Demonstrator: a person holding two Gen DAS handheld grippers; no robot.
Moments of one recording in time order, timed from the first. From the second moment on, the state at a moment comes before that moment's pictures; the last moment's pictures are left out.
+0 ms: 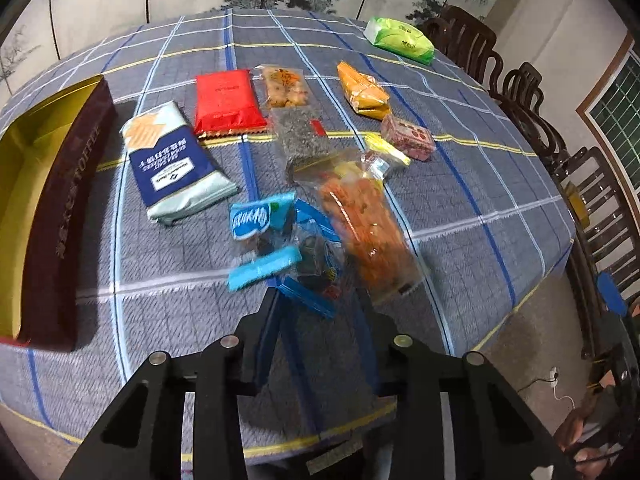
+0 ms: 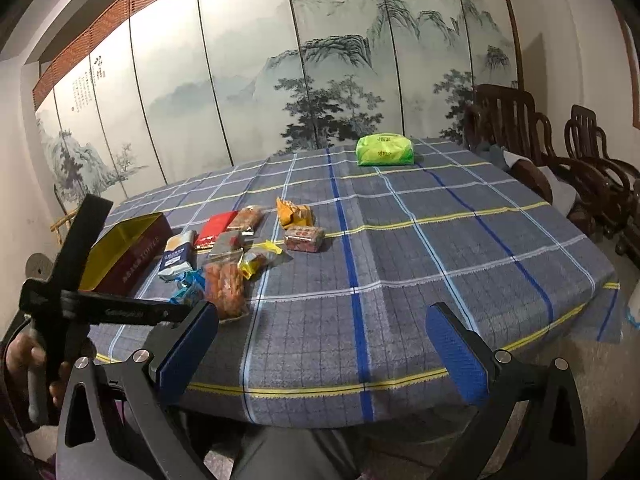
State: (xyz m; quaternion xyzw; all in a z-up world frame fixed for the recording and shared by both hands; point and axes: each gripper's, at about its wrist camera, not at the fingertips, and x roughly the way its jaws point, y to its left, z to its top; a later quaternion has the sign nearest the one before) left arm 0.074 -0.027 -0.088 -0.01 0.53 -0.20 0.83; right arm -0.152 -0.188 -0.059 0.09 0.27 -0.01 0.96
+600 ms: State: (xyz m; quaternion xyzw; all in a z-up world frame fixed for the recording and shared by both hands) left arm 0.095 -0.049 -0.076 0.00 0.48 -0.21 0.85; right arm -0.148 -0.197 -0.075 0.10 0.29 0.00 0.95
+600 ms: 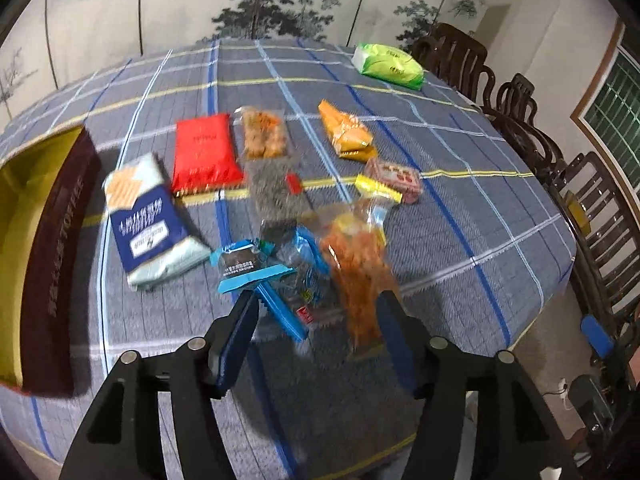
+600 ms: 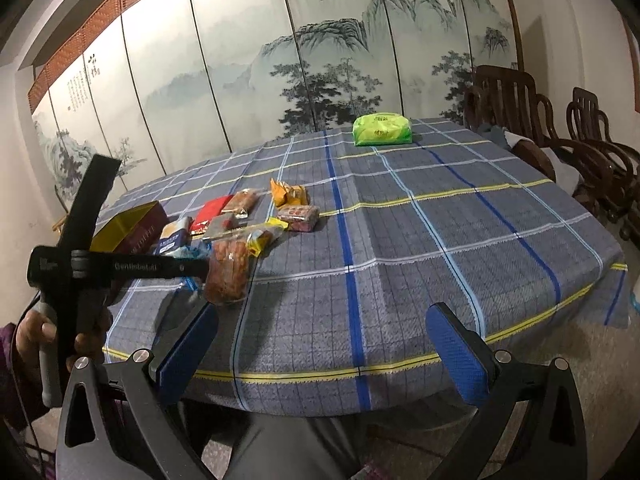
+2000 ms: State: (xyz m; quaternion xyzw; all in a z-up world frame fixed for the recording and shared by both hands) left arm 0.034 0.005 -0.083 -0.03 0.49 -0.22 0.84; right arm -0.142 -0.198 -0.090 0.11 0.33 0.00 0.94
